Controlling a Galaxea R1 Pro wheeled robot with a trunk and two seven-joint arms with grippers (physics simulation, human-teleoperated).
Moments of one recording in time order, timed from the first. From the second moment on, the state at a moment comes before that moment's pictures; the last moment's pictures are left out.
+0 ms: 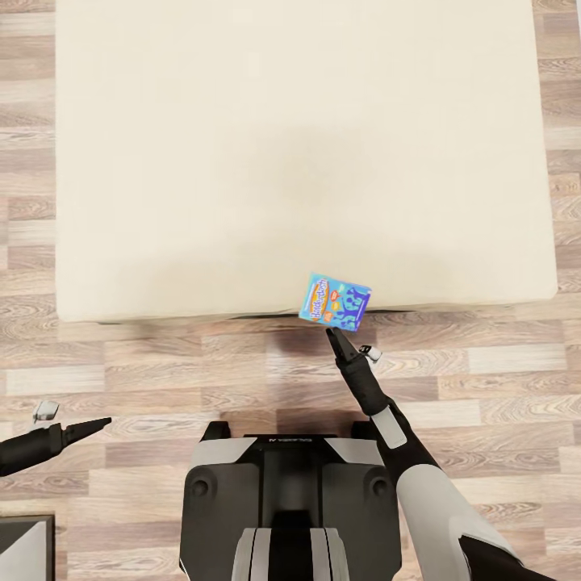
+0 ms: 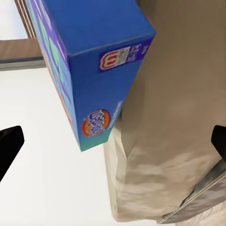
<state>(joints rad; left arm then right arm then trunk) -0.51 0.57 0.40 -0.78 0.15 0.69 -1.39 -0.79 0.17 -0.31 -0.56 -0.73 0.15 1.34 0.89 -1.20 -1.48</state>
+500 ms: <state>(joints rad) -0.51 0.57 0.40 -0.78 0.15 0.68 -1.39 -0.78 0.17 -0.31 -0.56 -0.73 0.15 1.33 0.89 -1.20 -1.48</state>
